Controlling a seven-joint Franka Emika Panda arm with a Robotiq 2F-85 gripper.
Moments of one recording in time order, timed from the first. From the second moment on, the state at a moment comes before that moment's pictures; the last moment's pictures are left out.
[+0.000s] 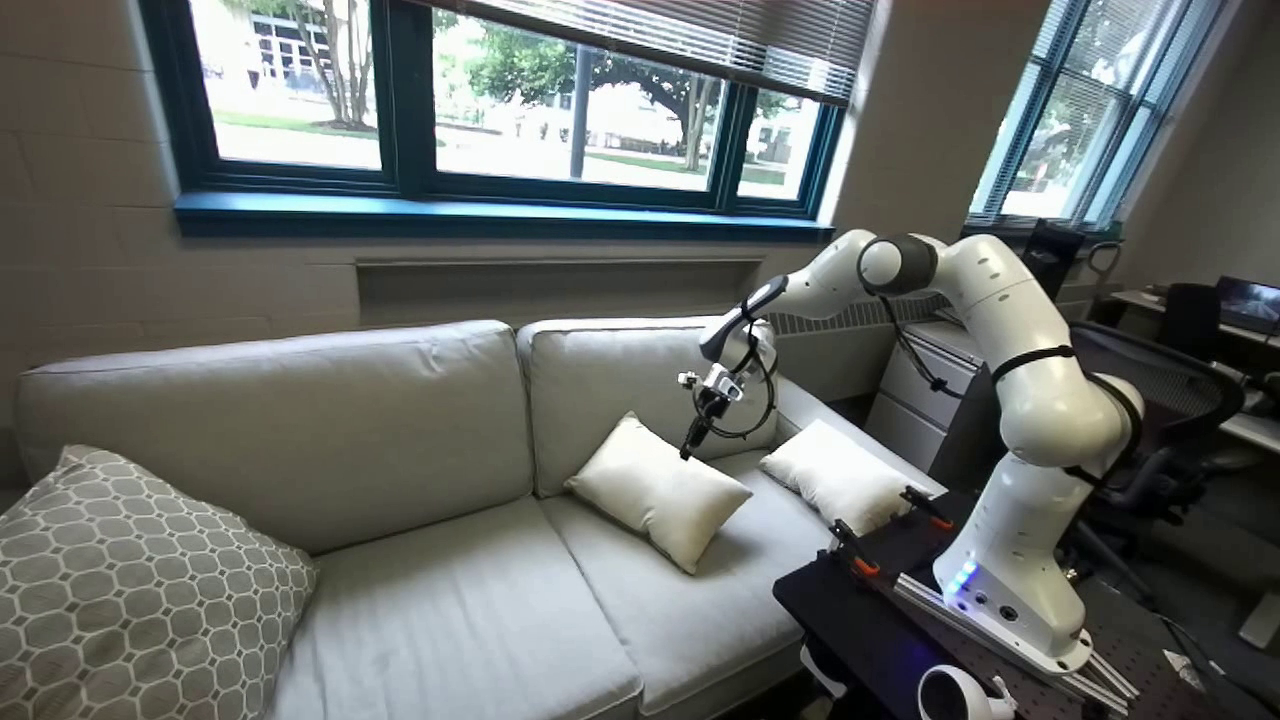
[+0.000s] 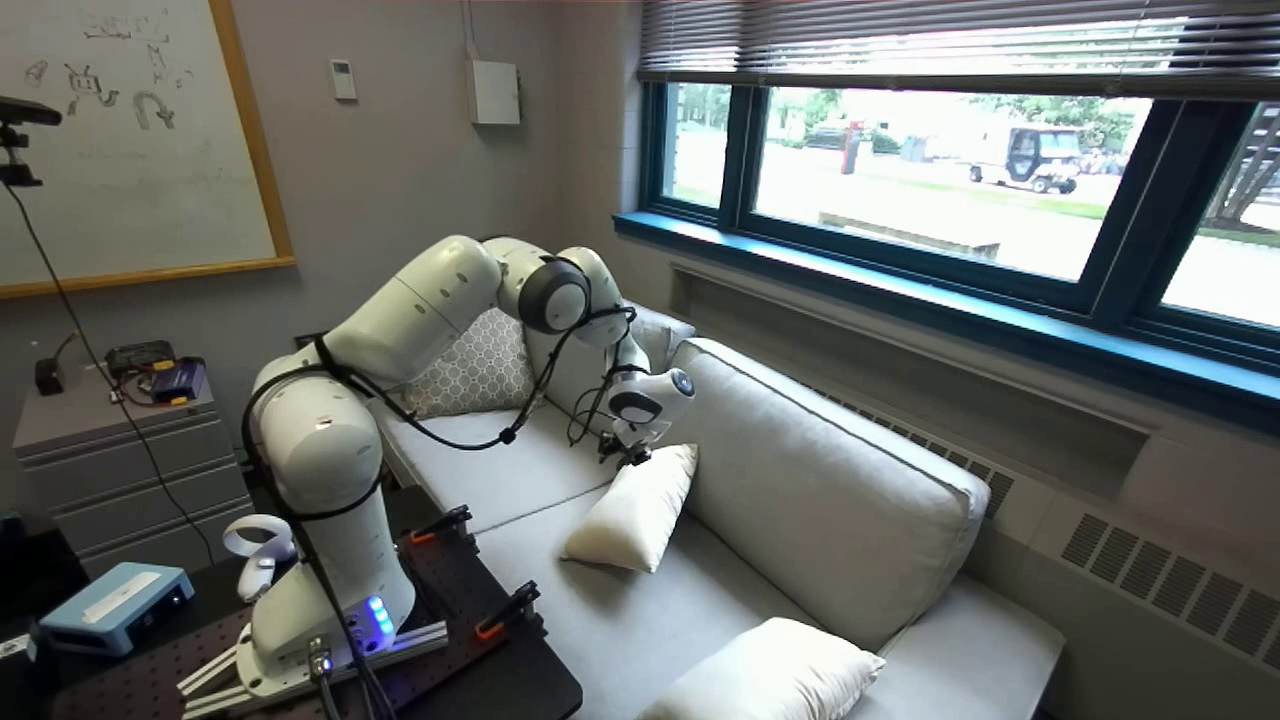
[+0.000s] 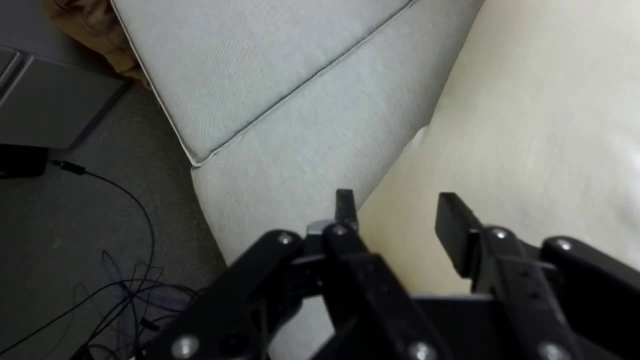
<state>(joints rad) -0.01 0.92 0.11 -1.70 0.69 2.39 1.77</state>
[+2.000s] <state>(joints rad) -0.06 1.34 0.00 -1.17 0.60 2.50 1.97</state>
